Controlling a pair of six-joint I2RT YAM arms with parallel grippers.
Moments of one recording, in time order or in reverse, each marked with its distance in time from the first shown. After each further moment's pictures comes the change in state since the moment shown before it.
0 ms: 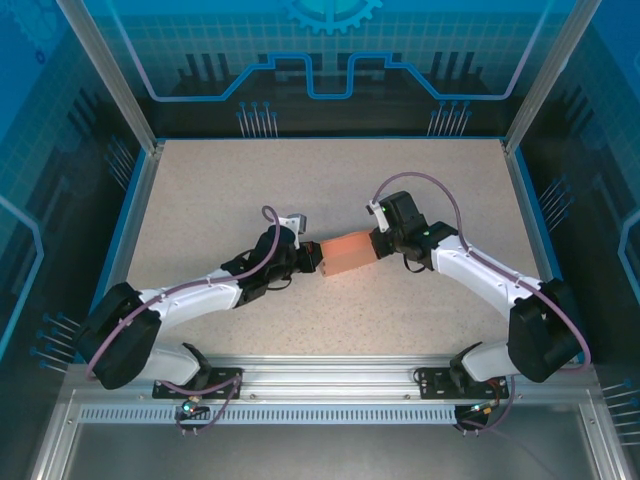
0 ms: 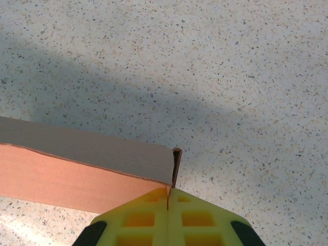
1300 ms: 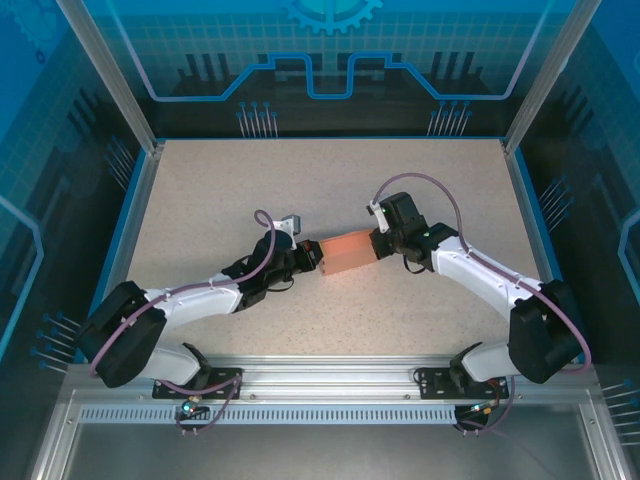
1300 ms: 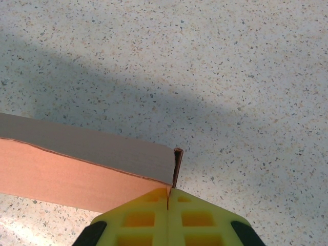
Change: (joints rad) left arm -0.001 0.013 -0.060 0.149 -0.017 -0.156; right arm 0.003 -0.005 -0.009 0.009 0.004 0.008
